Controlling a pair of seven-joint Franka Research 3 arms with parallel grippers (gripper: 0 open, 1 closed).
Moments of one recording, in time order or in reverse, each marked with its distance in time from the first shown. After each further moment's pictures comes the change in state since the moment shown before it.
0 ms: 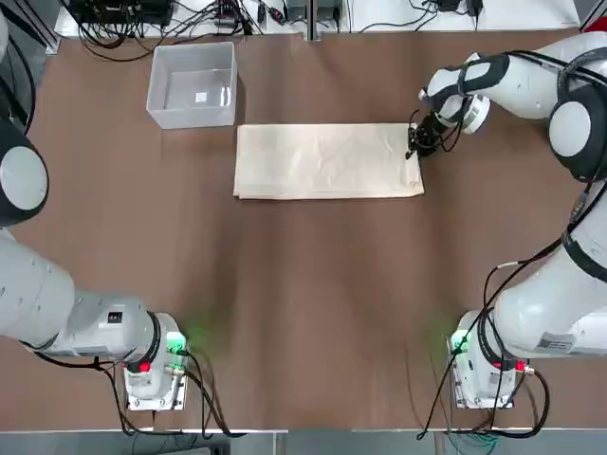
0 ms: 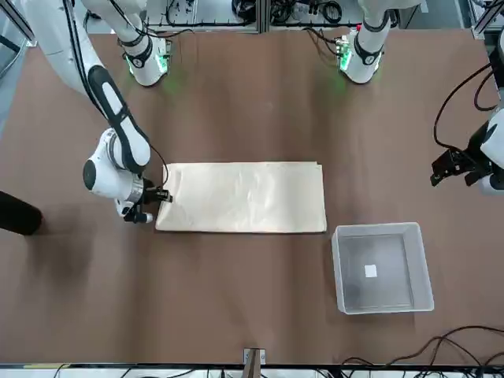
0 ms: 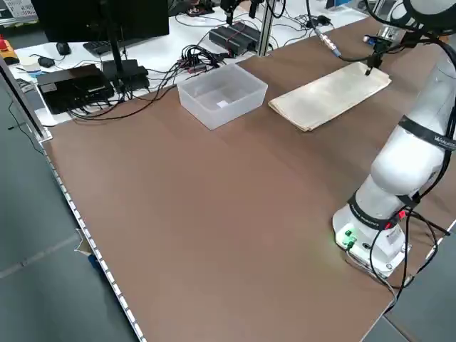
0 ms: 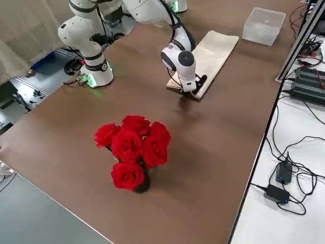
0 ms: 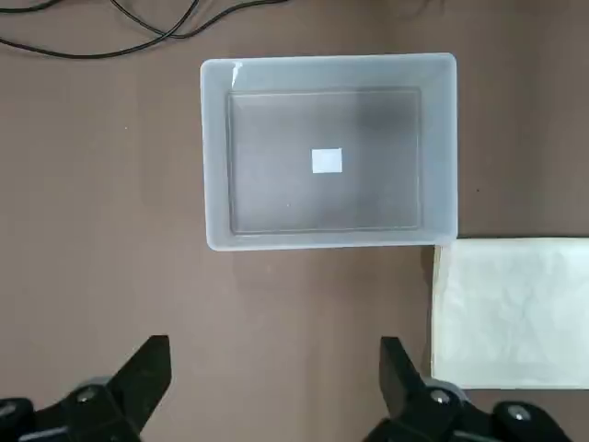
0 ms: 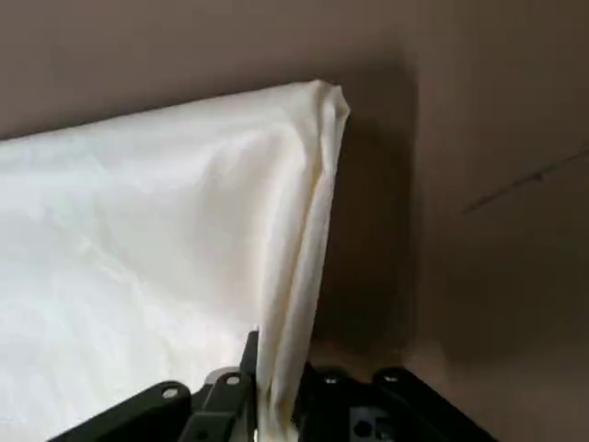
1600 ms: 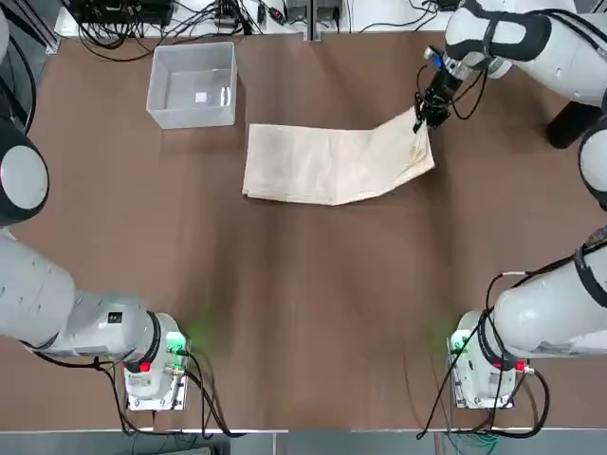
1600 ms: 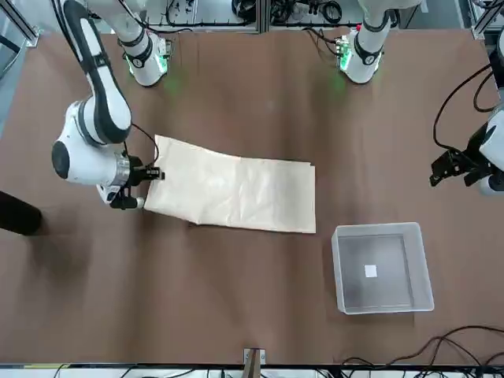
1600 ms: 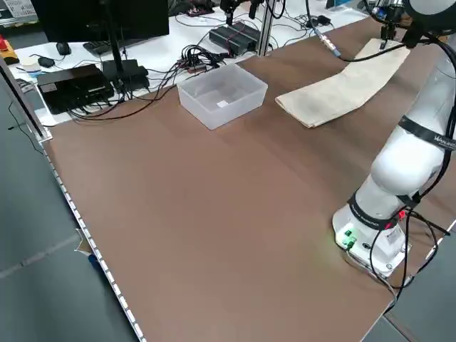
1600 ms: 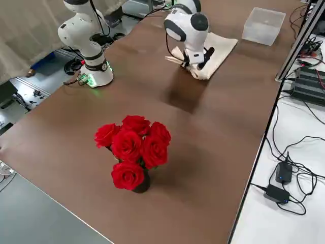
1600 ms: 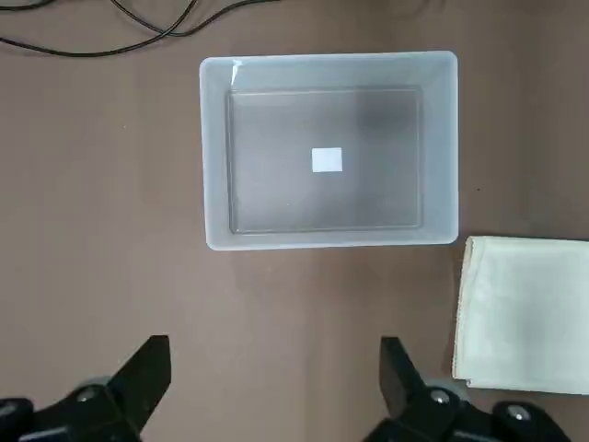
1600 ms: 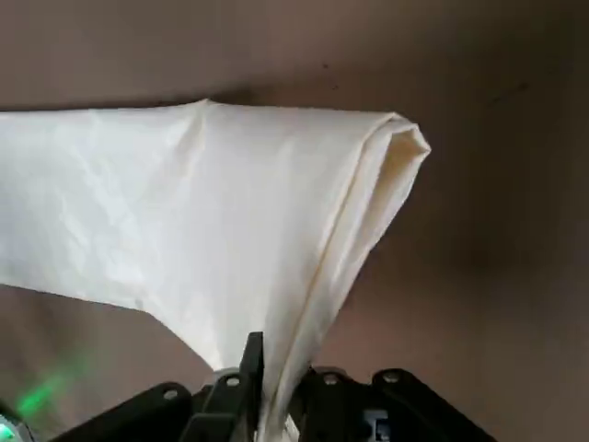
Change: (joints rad) left arm 0.000 0.004 0.000 0.000 0.000 0.000 0.000; right arm 0.015 -0.263 0.003 0.109 -0.121 -0.468 0.238
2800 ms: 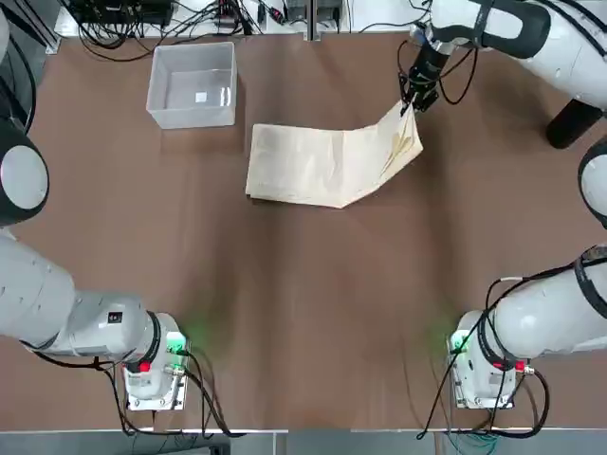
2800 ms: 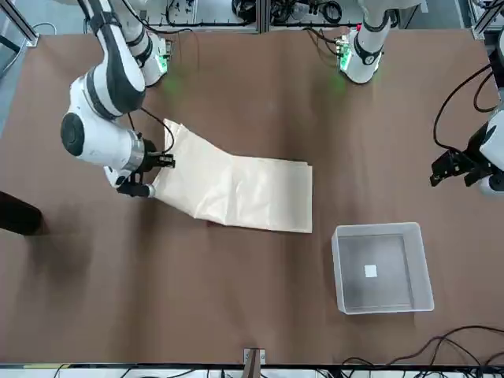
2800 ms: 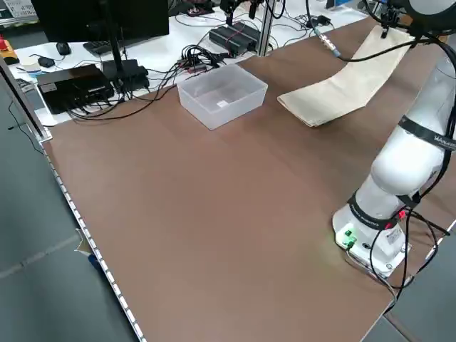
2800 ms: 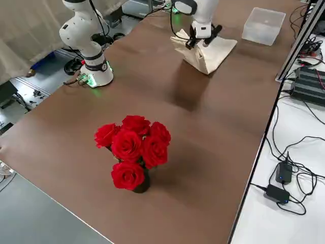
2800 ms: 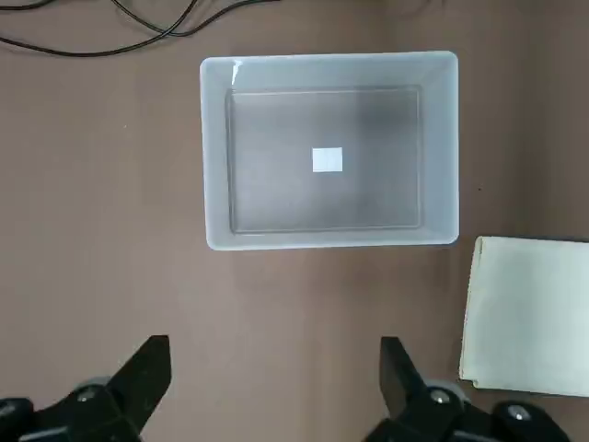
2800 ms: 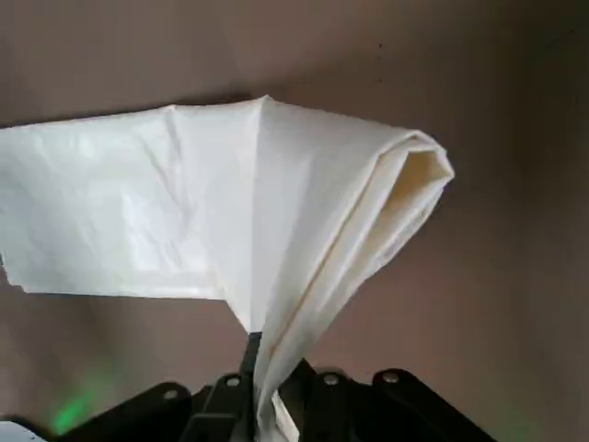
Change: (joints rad) left arm 0.000 0.000 0.000 0.000 0.000 0.000 0.000; right arm 0.130 -0.052 0.005 0.126 -0.065 -0.112 0.309
